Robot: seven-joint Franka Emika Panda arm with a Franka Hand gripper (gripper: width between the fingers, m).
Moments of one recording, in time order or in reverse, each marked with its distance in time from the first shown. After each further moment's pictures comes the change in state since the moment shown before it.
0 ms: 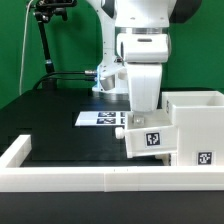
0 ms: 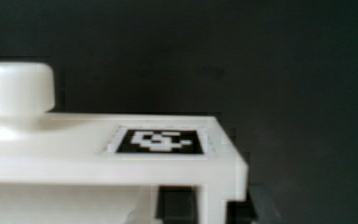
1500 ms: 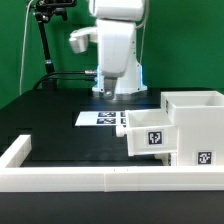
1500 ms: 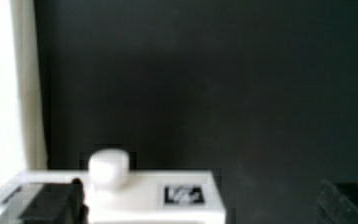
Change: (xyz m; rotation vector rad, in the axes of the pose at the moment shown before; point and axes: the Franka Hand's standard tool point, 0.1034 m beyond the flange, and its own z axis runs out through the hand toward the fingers) arm -0.072 0.004 -0.045 0.041 -0.054 -0.031
